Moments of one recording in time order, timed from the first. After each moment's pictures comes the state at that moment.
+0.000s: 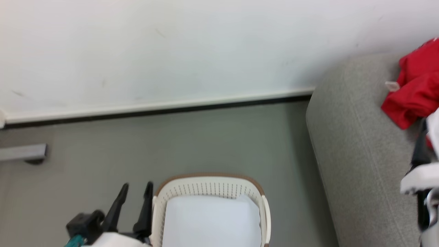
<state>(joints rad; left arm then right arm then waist) -0.11 0.21 -0.27 0.18 -0.50 0.00 -0.26 -0.58 -0.07 -0.43 0.67 -0.05 0.13 -0.26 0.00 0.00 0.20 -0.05</state>
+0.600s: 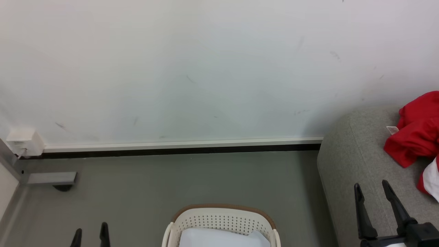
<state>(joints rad) 0.12 0.09 0.09 0.20 -0.30 -0.05 -0.26 -0.04 -0.05 -0.03 0.17 0.10 0.13 -0.26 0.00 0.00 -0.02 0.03</state>
